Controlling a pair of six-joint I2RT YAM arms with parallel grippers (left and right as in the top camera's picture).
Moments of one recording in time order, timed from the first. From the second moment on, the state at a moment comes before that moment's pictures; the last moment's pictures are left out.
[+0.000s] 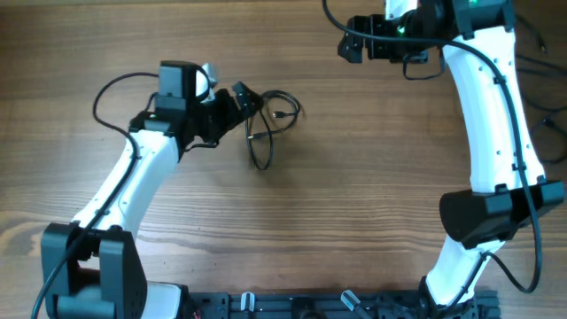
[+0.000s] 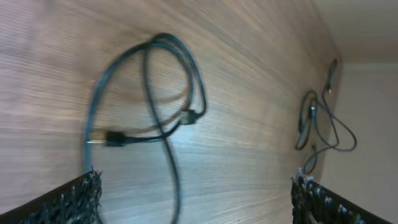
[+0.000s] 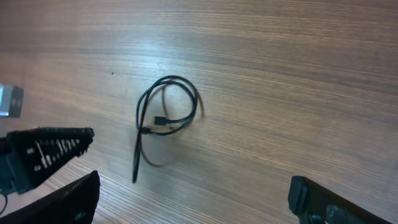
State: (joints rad) left arm -0.13 1.59 1.06 -0.41 0.52 -0.68; right arm 0.21 1.99 2.28 -1.41 -0.31 0.13
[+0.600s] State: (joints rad) left arm 0.20 1.59 1.06 -0.62 0.19 -0.62; right arm 0.56 2.28 2.28 -1.45 -0.31 0.15
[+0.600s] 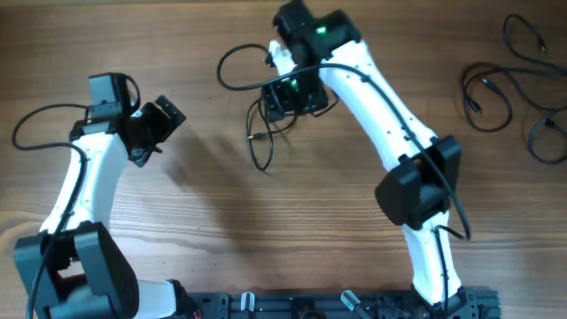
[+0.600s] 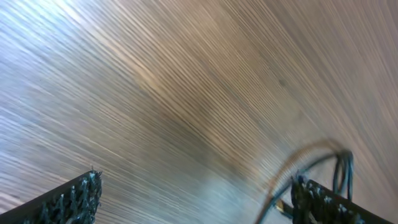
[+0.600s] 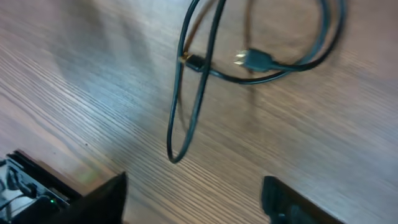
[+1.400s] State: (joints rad) left arm 0.24 1.59 1.06 -0.63 0.18 -0.61; right arm 0.63 2.45 2.28 -1.33 -0.20 0.37
